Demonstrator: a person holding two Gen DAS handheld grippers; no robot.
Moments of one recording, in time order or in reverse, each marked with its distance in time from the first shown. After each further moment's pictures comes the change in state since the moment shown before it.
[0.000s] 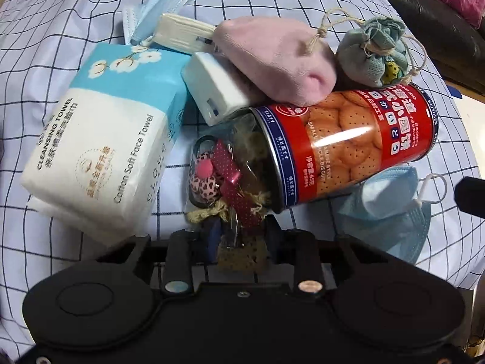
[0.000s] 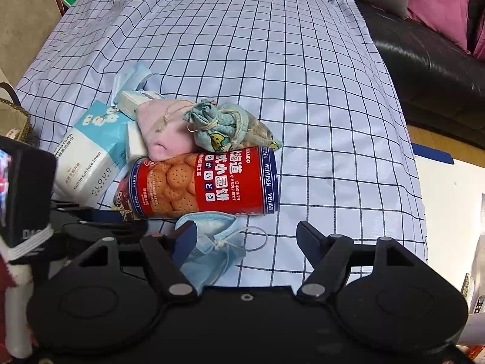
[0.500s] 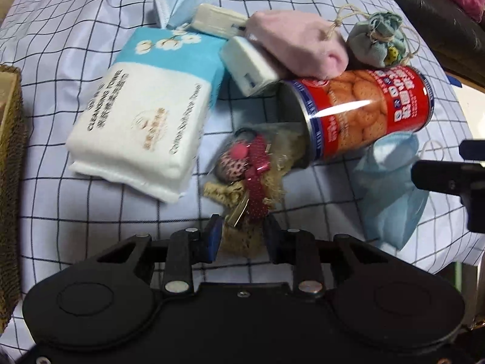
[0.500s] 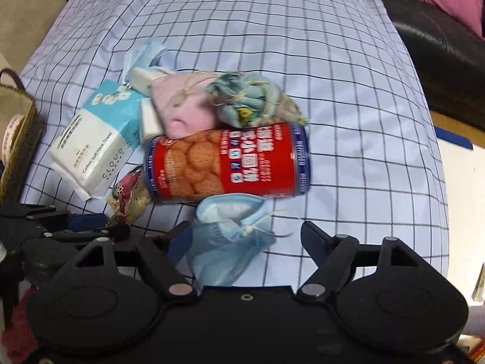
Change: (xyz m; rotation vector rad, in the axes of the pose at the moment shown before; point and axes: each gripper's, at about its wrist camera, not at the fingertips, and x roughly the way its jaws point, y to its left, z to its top) left arm -0.043 0.027 -0.035 0.010 0.024 0.019; right arm 0.024 0.023 -0.005 -0.015 0.075 0.044
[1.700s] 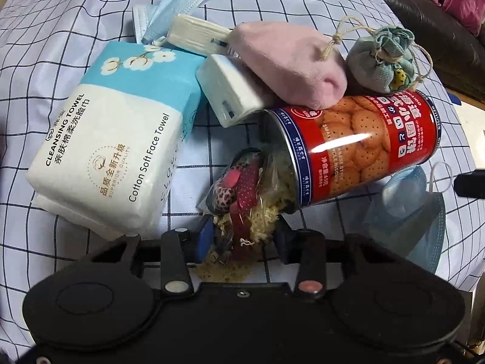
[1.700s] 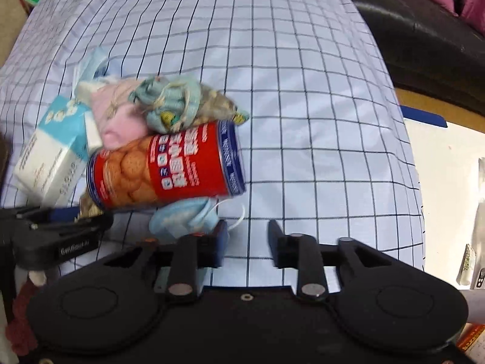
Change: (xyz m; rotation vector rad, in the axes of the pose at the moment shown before) left arm 0.041 -0.019 0.034 -0.026 -0.045 -0.031; right arm 0.002 -0.052 0.006 0.122 0.026 -0.070
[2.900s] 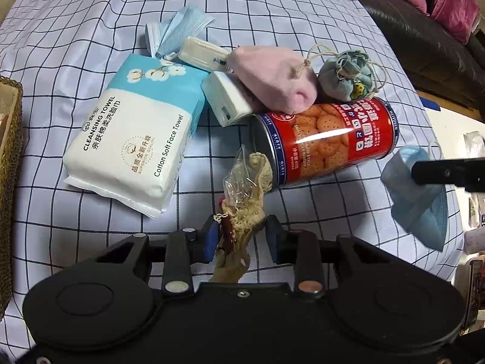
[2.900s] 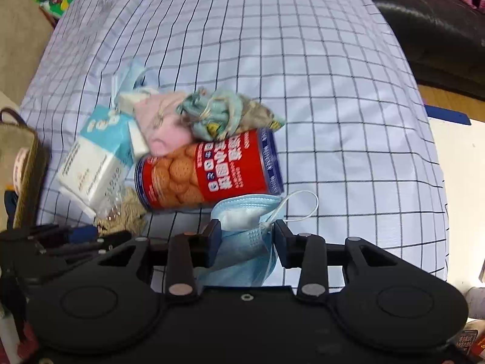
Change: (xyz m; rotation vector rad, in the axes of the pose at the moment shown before) left arm -0.062 0.011 -0.020 -0.011 -0.024 -0.050; right arm -0.026 0.006 0.001 0.018 0.000 0.130
